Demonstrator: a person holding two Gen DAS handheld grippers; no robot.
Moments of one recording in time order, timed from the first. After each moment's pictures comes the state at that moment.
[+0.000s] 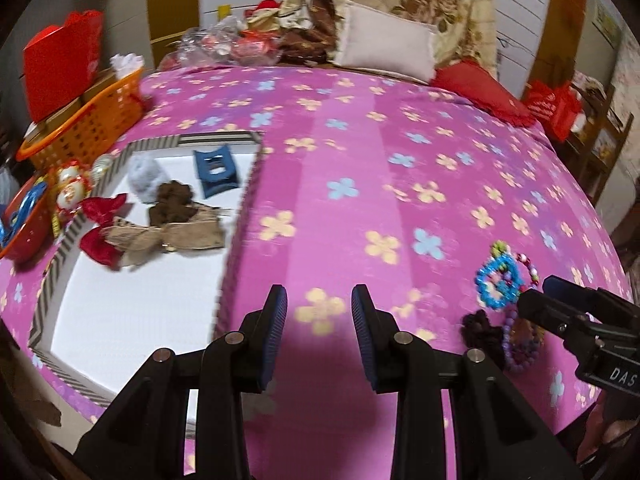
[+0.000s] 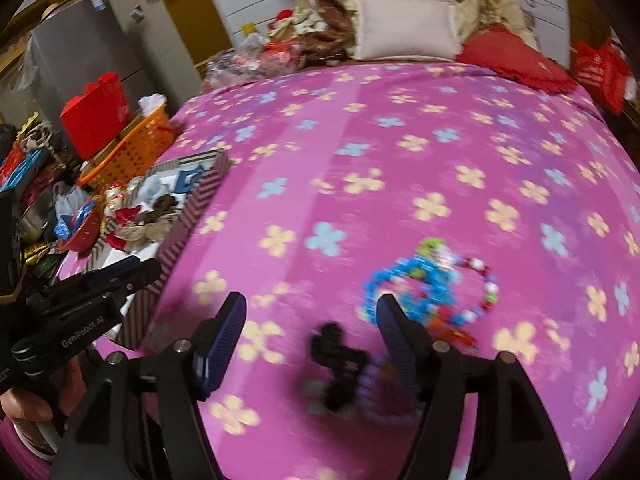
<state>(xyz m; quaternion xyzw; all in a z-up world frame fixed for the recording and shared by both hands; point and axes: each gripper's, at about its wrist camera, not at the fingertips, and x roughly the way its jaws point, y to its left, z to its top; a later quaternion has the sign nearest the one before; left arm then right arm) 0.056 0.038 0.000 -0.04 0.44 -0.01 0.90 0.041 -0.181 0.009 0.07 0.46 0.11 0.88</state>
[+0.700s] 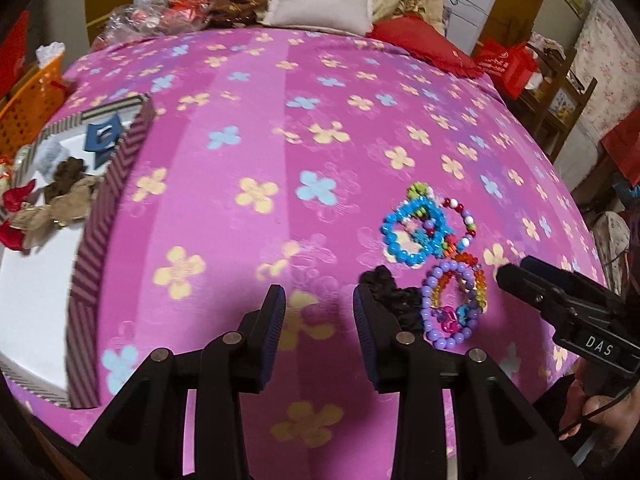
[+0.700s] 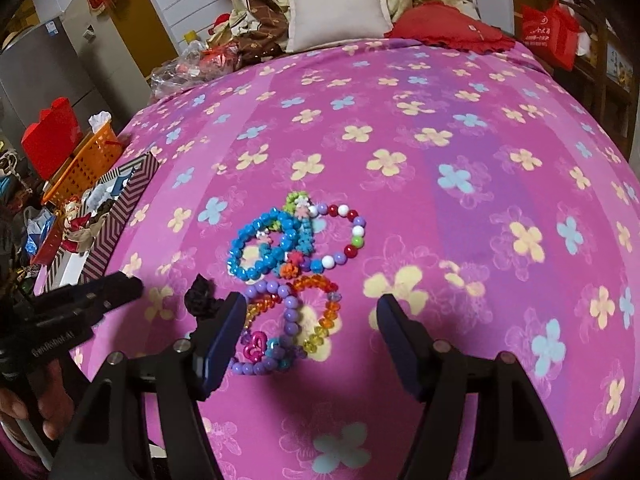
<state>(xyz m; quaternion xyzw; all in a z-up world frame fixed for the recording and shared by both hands) 0.060 -0.041 -0.028 -0.05 0.50 -0.11 0.86 0.014 -0.270 -0.015 0.10 0.47 0.04 0.87</state>
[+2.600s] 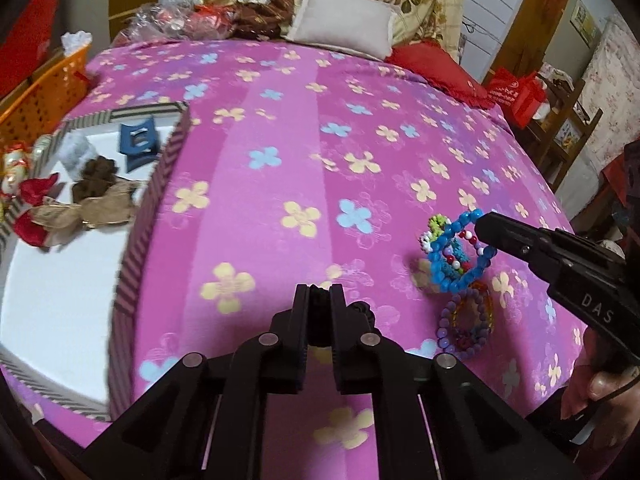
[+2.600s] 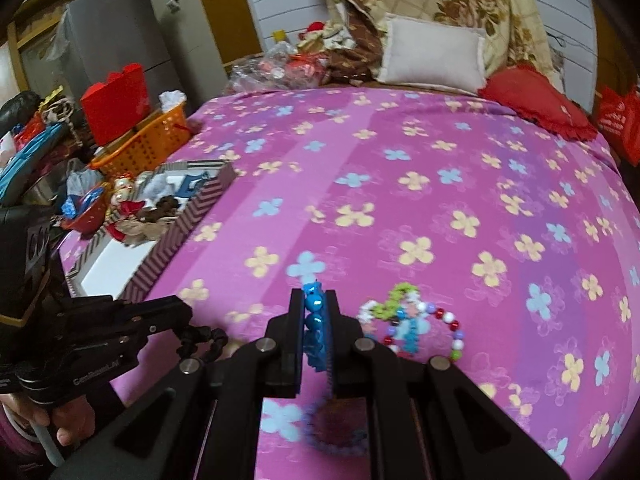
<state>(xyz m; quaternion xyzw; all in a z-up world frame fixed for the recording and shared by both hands) 0.059 0.007 -0.009 -0.08 0.47 -0.09 0.87 0.061 -0.188 0.024 0.01 0.43 0.16 0.89</state>
